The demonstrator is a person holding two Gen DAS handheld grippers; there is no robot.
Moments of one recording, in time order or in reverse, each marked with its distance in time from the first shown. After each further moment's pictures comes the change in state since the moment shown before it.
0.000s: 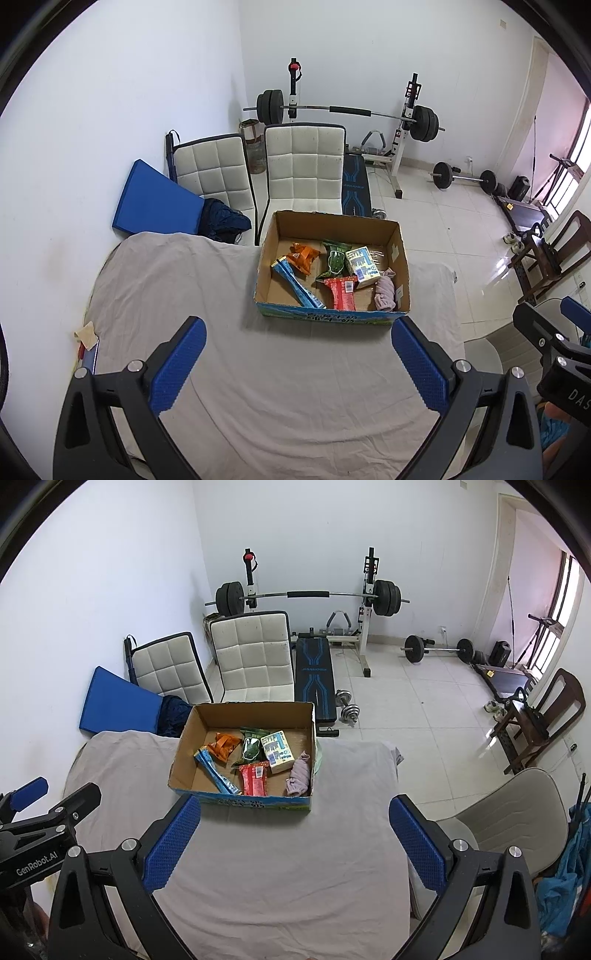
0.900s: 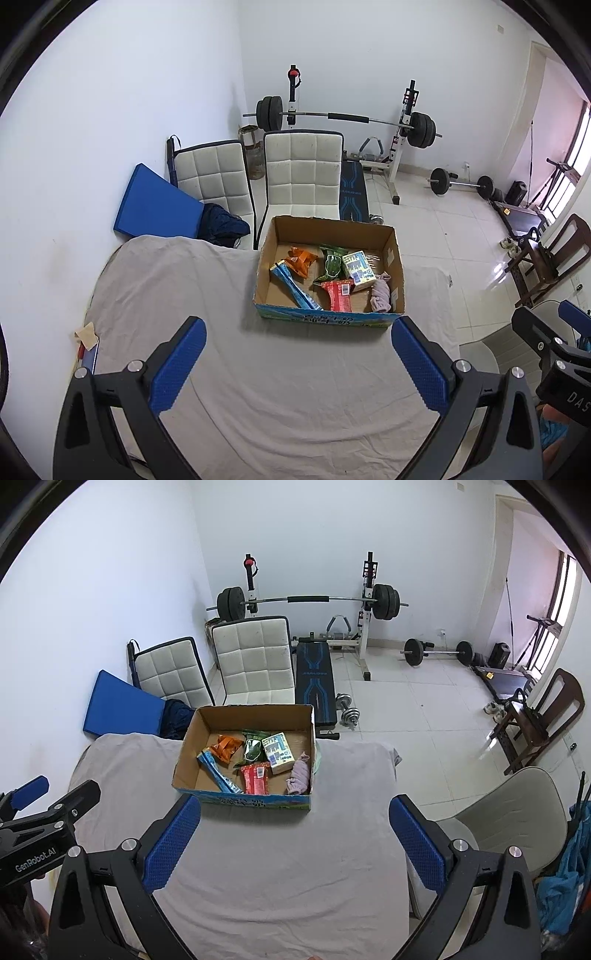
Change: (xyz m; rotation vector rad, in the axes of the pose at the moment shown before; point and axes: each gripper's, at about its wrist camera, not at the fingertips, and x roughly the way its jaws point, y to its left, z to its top) left arm -0.019 0.001 0.000 0.001 -0.030 -0.010; right arm -0.028 0.000 0.000 0.014 -0.015 -0.003
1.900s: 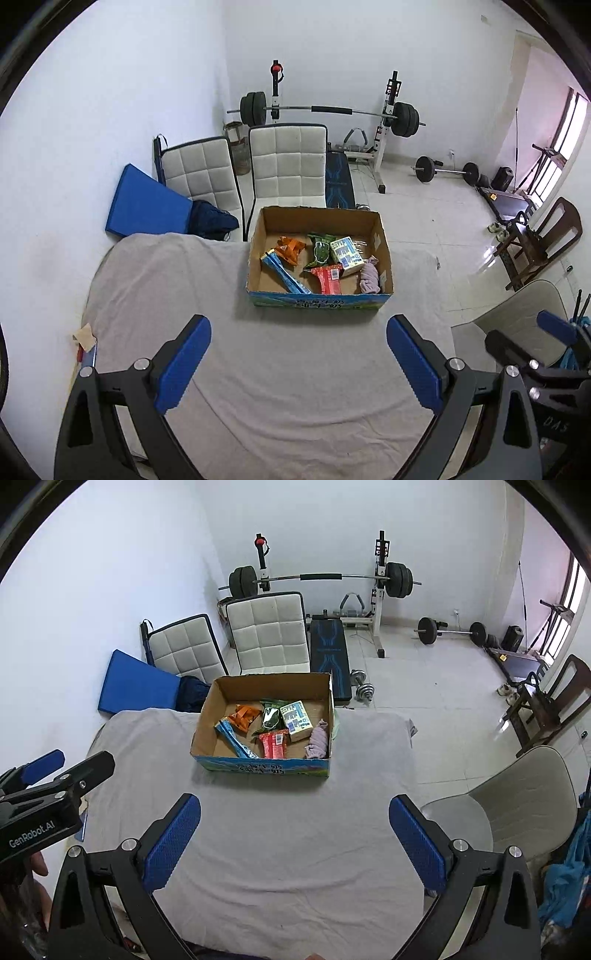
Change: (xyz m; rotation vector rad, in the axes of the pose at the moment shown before) left arm -0.016 0.000 -0.010 0.044 0.029 -0.042; right arm -0.025 0.017 -0.045 0.016 0.079 0.047
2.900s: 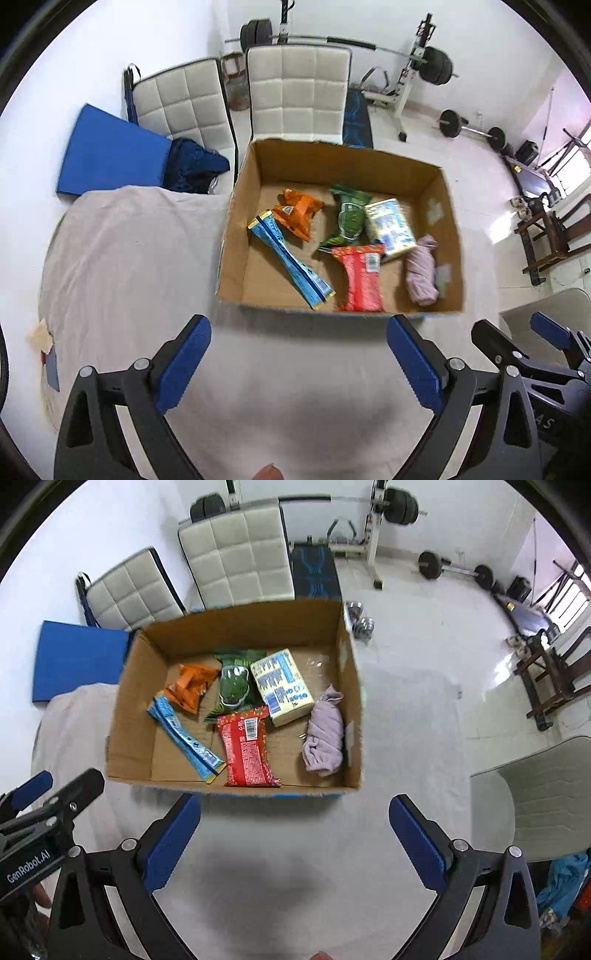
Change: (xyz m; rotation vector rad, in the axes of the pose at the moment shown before) left arm 0.226 0.024 0.035 -0.041 0.248 -0.002; right arm 0.313 0.003 0.056 0.034 0.253 -0.056
